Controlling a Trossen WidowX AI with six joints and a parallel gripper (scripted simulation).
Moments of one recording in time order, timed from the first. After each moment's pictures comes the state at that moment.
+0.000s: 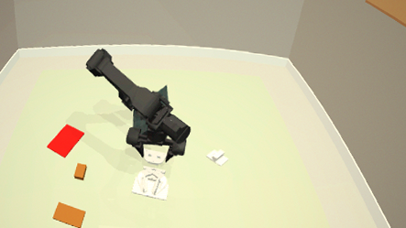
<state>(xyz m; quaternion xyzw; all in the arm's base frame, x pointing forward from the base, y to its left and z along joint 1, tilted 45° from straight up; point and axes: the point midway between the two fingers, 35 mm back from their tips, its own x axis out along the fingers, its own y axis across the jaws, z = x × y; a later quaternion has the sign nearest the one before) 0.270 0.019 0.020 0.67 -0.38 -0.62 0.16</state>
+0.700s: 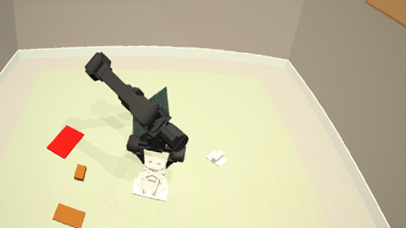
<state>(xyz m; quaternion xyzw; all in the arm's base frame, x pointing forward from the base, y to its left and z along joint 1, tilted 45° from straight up) 0.273 0.005 0.003 0.67 -0.38 -0.62 0.15</state>
